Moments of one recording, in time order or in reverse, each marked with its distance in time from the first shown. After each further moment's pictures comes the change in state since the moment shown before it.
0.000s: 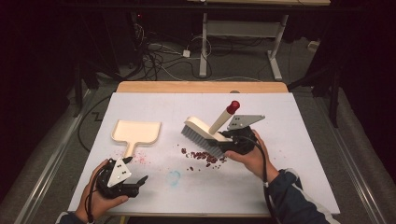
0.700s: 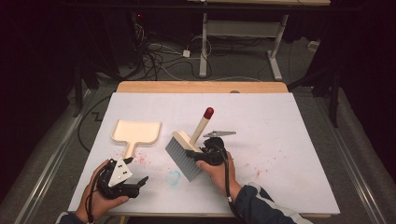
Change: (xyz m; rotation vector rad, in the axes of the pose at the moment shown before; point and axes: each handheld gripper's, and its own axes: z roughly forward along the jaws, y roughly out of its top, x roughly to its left) left arm -0.001 0.000 0.001 0.015 -0.012 -0.004; right arm 0.015 -0.041 0.085 0.054 -0.108 0.417
